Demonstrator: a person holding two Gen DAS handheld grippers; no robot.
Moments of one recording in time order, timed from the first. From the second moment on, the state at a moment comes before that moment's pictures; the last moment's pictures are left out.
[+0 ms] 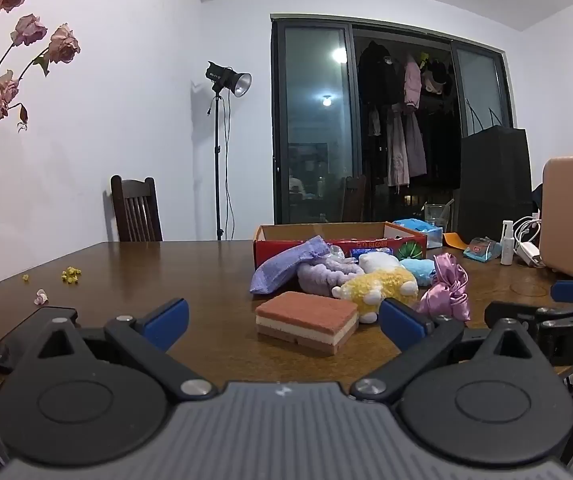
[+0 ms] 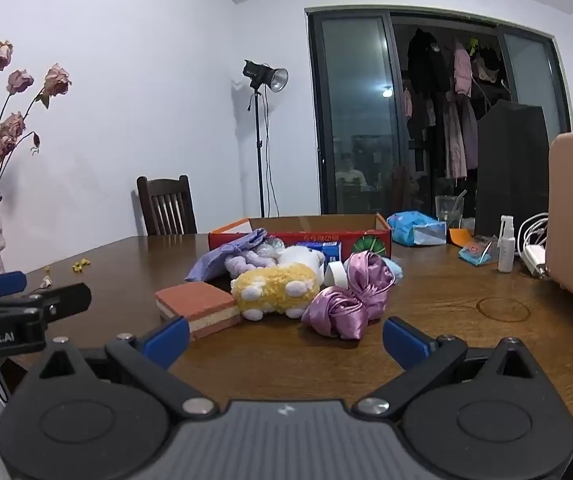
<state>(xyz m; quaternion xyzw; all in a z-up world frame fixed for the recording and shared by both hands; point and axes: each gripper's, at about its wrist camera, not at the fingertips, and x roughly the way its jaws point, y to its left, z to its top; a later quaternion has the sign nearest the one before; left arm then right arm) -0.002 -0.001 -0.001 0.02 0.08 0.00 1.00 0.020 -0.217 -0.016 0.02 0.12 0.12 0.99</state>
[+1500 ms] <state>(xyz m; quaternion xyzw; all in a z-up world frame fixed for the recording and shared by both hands) 0.002 0.000 -0.001 0.01 0.09 0.00 1.00 0.017 -0.217 -0.015 0.02 0.12 0.12 0.99</state>
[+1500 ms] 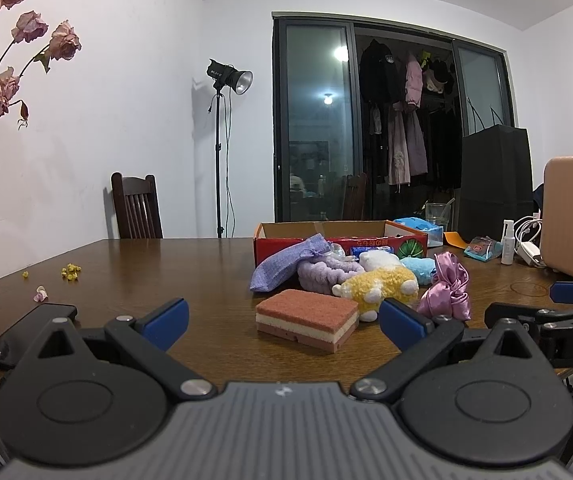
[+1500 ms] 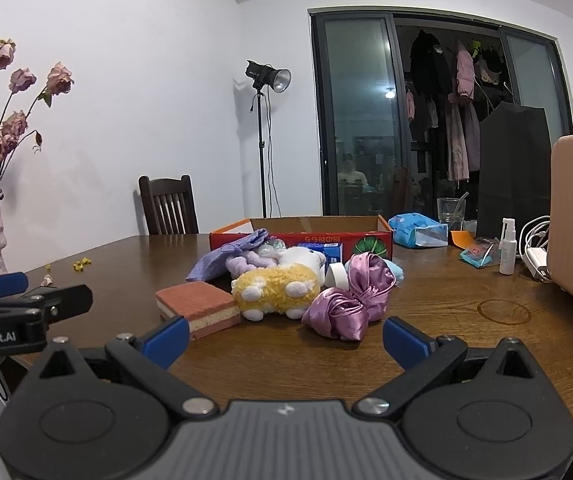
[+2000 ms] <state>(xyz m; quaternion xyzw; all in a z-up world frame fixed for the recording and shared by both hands) 0.003 -0.002 -0.003 0.01 0.09 0.00 1.00 0.018 -0.218 -0.017 0.02 0.12 0.12 0.99</state>
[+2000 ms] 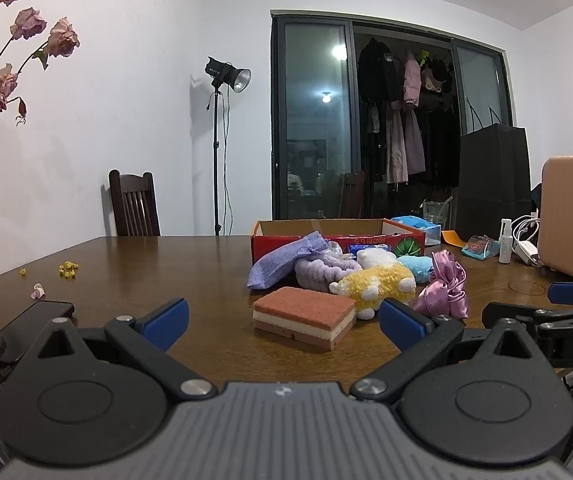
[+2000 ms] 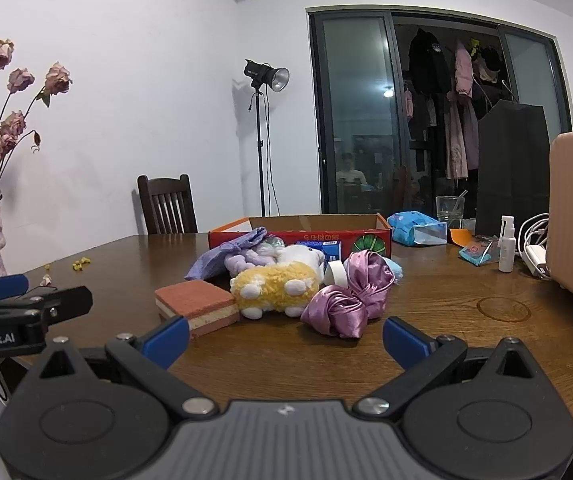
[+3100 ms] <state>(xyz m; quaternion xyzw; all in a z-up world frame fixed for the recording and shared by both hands) 0.004 -0.004 -0.007 0.03 0.09 -0.02 1.00 0.019 -0.219 -0.020 0.03 0.12 0.12 0.99</state>
